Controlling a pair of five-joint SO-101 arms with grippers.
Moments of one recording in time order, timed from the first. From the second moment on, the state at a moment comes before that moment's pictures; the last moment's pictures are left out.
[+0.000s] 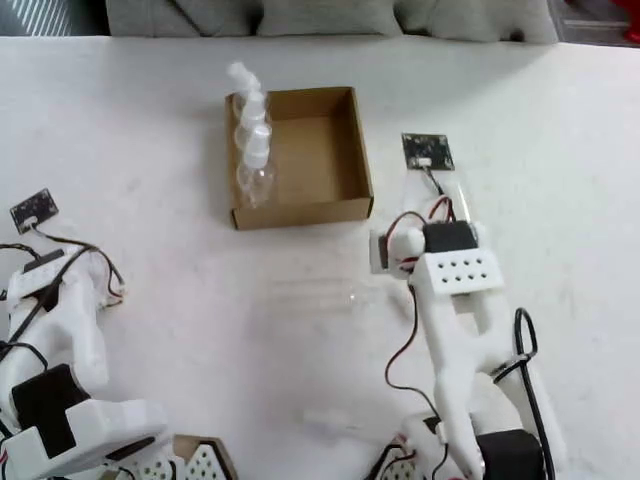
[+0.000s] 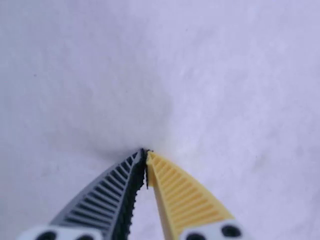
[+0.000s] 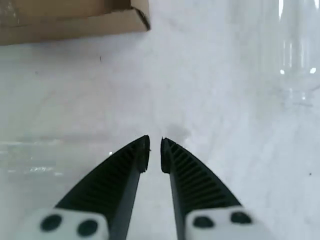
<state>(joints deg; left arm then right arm) -33.8 -4.0 49.1 42.9 10.7 -11.7 -23.5 36.5 65.4 -5.8</state>
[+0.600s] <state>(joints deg) -33.8 -3.9 49.1 42.9 10.4 -23.0 -24.7 35.3 76.8 48.7</state>
